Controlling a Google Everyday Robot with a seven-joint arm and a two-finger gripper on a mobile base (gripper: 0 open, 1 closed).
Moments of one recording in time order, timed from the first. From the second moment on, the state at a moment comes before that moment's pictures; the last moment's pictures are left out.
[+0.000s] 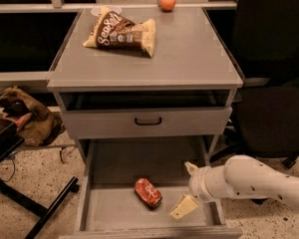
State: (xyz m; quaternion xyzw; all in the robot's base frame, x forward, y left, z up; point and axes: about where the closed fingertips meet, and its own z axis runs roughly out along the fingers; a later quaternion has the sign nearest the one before) arm 0.454 -0.103 0.546 -0.52 0.79 0.18 0.29
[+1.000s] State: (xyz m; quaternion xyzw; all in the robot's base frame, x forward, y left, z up) arm 0.465 -0.058 0.494 -0.51 0.77 0.22 0.32
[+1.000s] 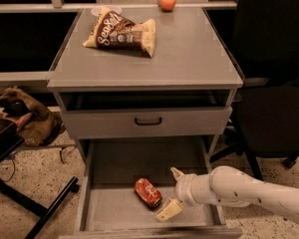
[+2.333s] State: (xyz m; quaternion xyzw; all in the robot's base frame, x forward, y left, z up) arm 0.503 -0.014 0.450 -0.49 0.76 0.23 0.36
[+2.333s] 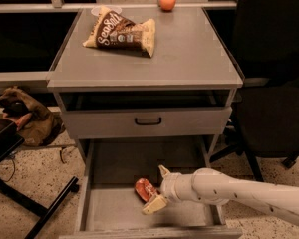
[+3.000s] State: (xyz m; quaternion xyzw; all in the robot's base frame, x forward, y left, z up) arm 0.516 0.004 0.398 -0.47 0.75 0.24 0.39
